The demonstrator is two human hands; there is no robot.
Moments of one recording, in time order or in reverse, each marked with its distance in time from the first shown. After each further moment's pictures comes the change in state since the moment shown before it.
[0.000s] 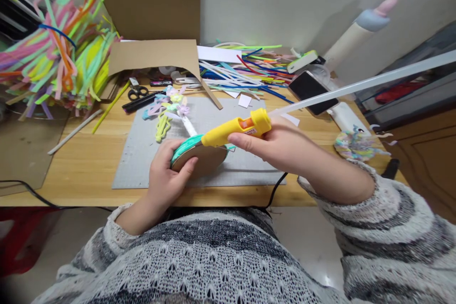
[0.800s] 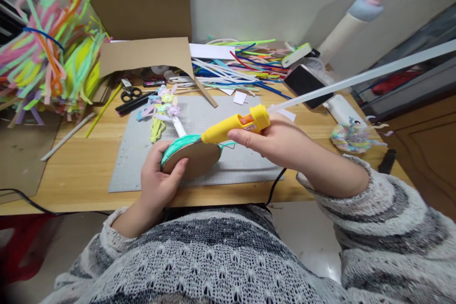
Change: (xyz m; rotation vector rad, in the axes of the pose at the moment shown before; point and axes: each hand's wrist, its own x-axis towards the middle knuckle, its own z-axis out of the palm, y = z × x) left_hand -0.004 -0.005 -0.003 -0.012 0.027 -0.039; right_hand -0.003 0.014 -0.001 -0.004 0.050 0.043
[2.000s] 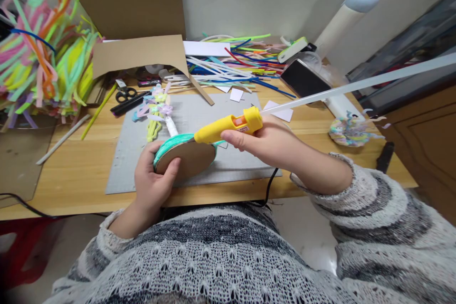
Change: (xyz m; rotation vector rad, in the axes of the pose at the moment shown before) left_hand -0.003 -0.003 -0.001 -0.002 0.037 -0.030; right_hand 0.000 0.003 0.007 0.122 -0.016 -0.014
